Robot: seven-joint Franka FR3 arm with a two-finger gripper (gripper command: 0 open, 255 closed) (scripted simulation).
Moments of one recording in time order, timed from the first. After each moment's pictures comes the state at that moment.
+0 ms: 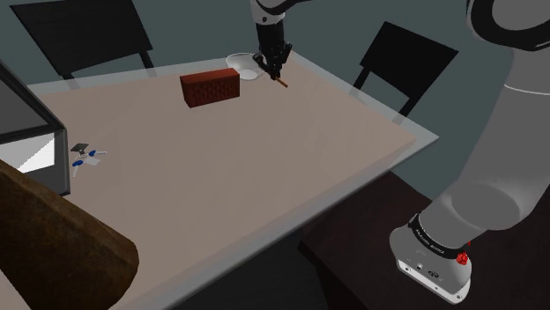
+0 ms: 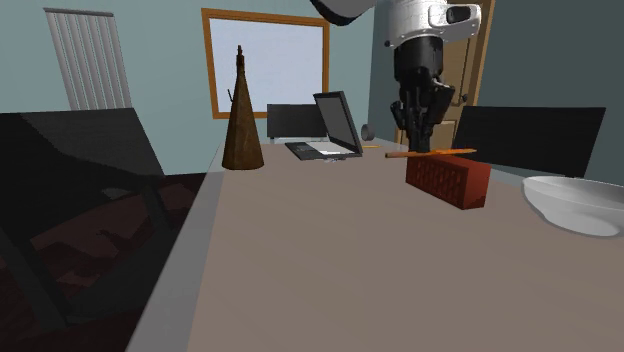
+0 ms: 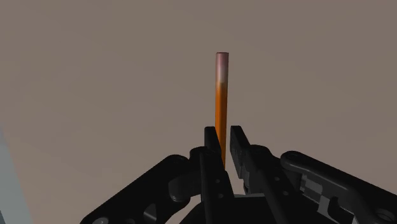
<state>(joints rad) -0.12 0.32 0.34 -1.52 -0.31 1.71 0.43</state>
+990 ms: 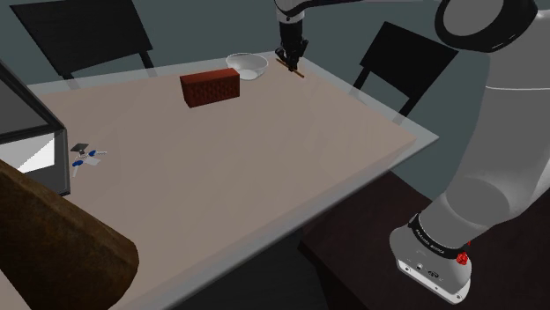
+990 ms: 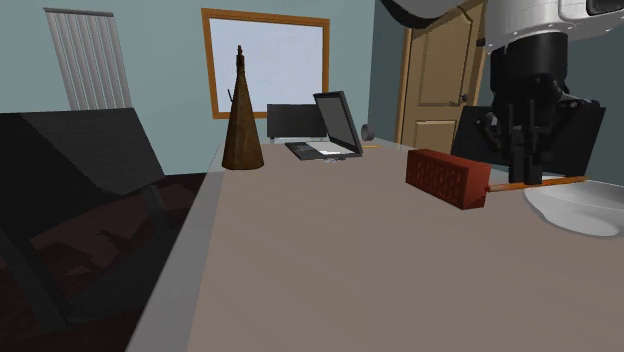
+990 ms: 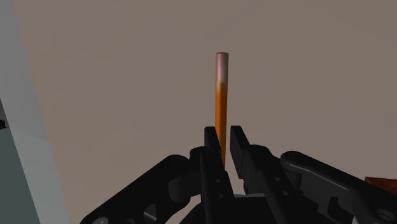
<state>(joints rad) -0.24 0.45 0.26 -1.37 -0.34 1.74 0.22</state>
